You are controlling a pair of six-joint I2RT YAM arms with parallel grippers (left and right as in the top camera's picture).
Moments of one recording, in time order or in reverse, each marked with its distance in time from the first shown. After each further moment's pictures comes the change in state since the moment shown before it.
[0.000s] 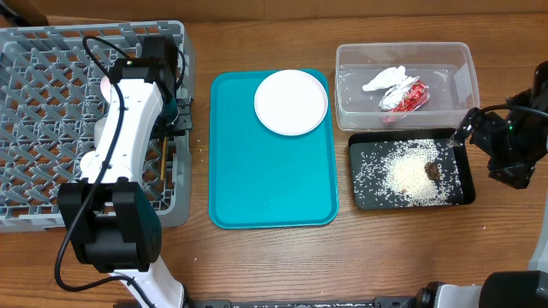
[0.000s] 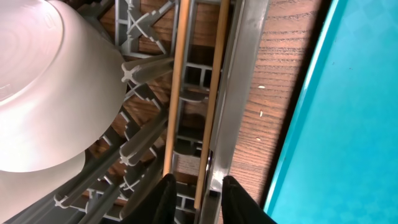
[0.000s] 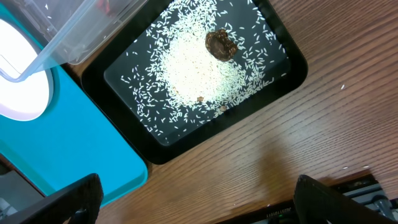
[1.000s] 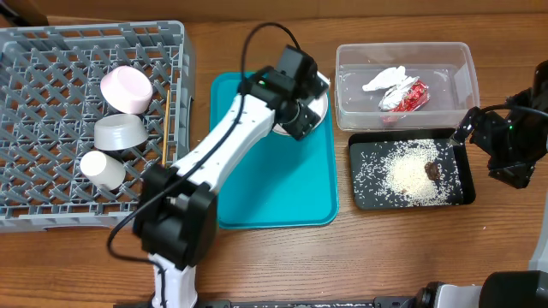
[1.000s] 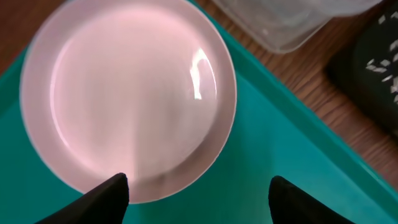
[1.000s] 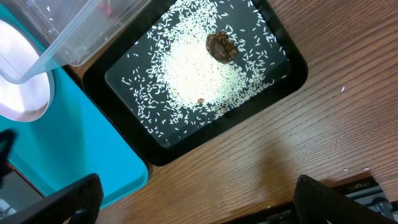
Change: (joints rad) left arm -0.508 0.124 0.031 0.428 0.232 0.431; right arm 0.000 0.000 0.000 0.007 0.000 0.000
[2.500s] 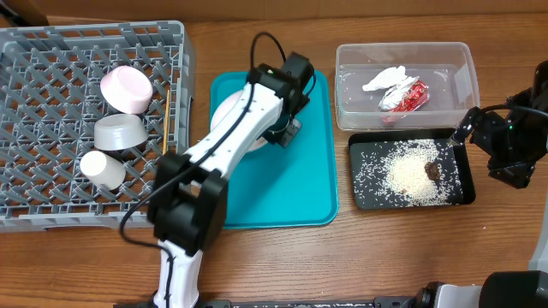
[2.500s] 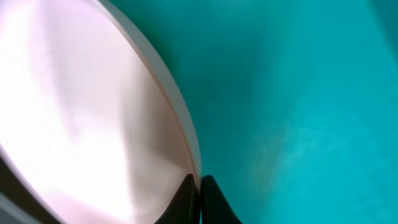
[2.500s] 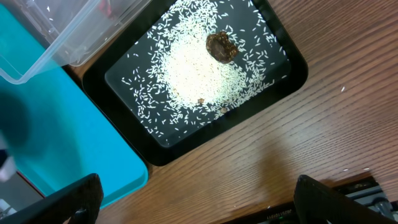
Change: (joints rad) left arm 0.000 0.076 0.153 -0.389 -0.183 -0.164; right arm 0.000 0.000 0.000 0.000 0.000 0.000
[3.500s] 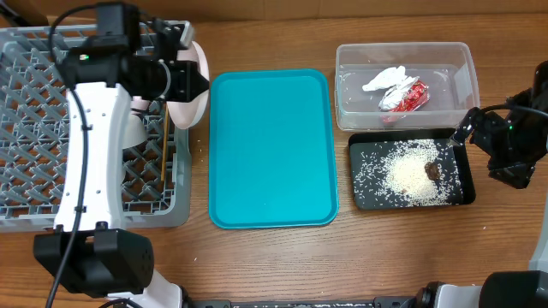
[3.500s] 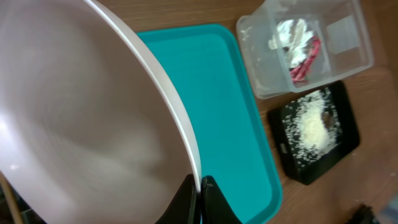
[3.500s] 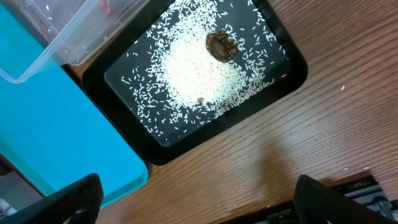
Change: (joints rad) left arm 0.582 -0.331 0.013 -0.011 0.717 0.026; right arm 0.000 0.000 0.000 -0.003 0.000 0.000
